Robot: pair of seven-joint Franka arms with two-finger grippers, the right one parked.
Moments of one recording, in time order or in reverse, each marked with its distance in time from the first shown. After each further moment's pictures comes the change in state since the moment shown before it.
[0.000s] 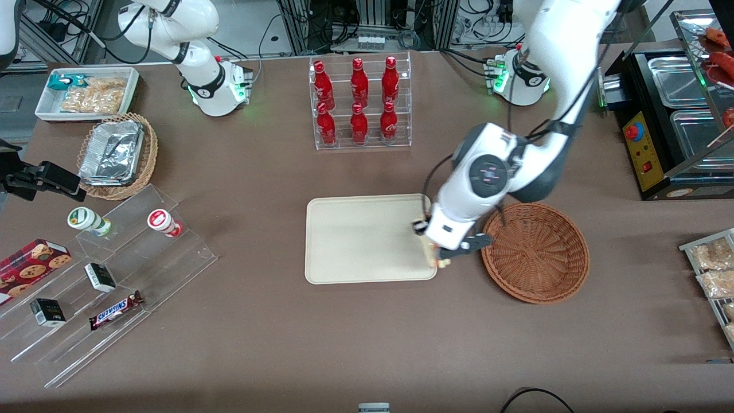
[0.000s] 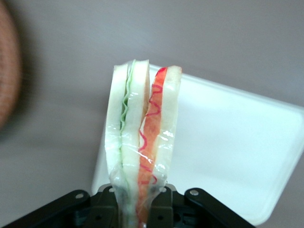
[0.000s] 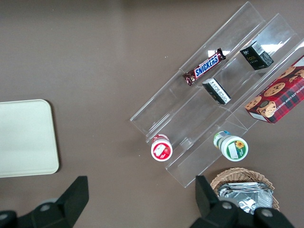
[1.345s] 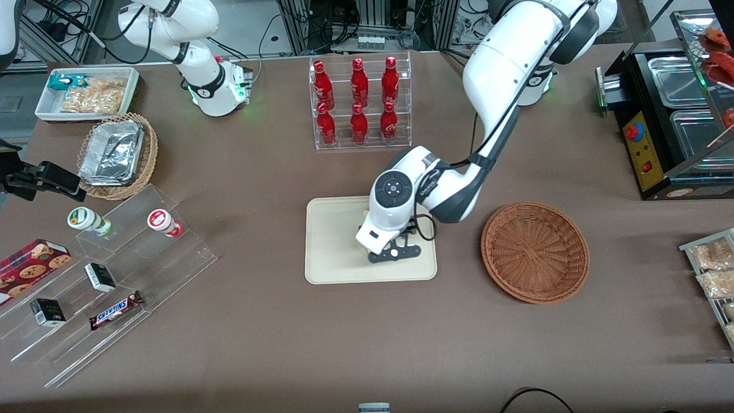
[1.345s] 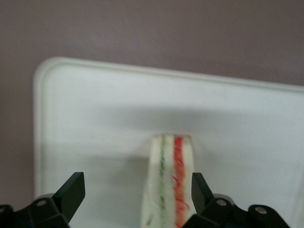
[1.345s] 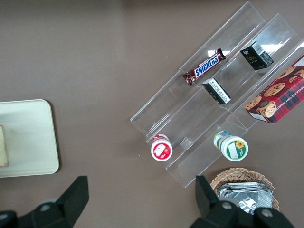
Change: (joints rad) arm -0.191 0.252 0.097 0.293 0.174 -0.055 -0.067
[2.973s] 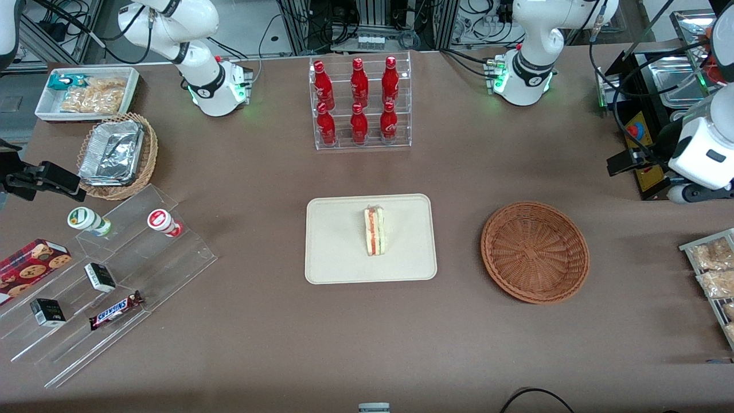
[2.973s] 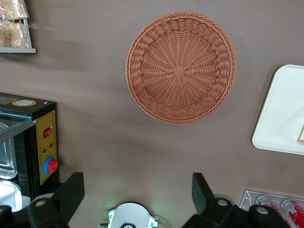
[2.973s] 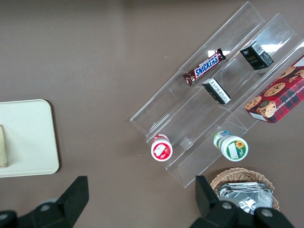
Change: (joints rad) arm 0.454 -0.665 0.200 -0.125 -0.089 -0.713 0.662
